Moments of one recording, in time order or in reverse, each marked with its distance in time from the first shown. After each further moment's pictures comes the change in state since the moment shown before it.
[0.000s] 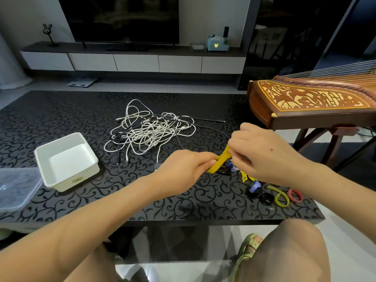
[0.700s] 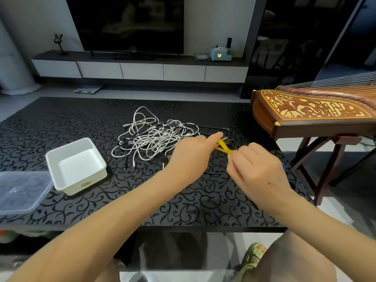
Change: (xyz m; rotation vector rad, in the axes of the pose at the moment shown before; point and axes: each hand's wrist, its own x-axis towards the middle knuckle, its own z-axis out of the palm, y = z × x) left_hand 0.021 0.002 -0.012 0.372 0.234 -0.014; right_hand -0.003 -0.040 0.027 -0.258 0.447 0.074
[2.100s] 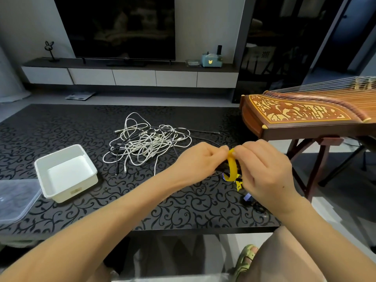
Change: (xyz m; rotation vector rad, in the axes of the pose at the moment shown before) left_hand 0.003 0.042 -0.027 -0.798 -0.273 -0.233; right_hand -0.003 0.017 -0.027 0.132 0.129 0.031
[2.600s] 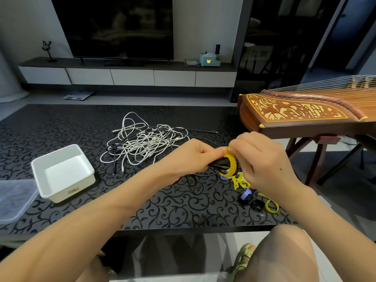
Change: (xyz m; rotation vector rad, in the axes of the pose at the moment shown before) left_hand 0.006 -0.004 -0.007 -0.091 -0.059 -0.063; right_hand 0.007 0.017 -0.007 0.076 -0.199 0.038
